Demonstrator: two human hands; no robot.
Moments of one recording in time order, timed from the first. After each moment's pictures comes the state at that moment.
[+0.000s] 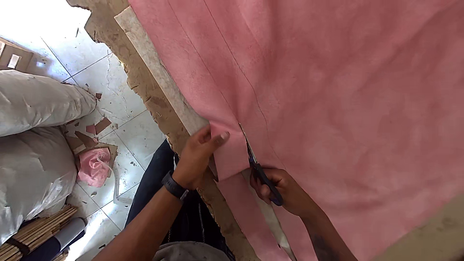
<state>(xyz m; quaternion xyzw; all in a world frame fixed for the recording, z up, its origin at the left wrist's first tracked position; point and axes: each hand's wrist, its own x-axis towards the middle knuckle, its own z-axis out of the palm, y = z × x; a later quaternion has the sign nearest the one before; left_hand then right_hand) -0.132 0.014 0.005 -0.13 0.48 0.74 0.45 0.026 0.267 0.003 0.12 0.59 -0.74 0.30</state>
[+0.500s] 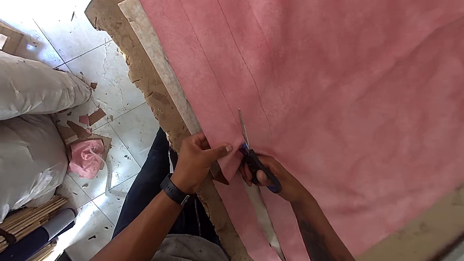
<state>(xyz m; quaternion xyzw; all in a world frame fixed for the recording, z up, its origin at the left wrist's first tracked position) -0.125 0.009 0.006 -0.17 0.49 0.76 0.40 -0.026 0.261 0.002 0.09 0.61 -0.71 0.35</state>
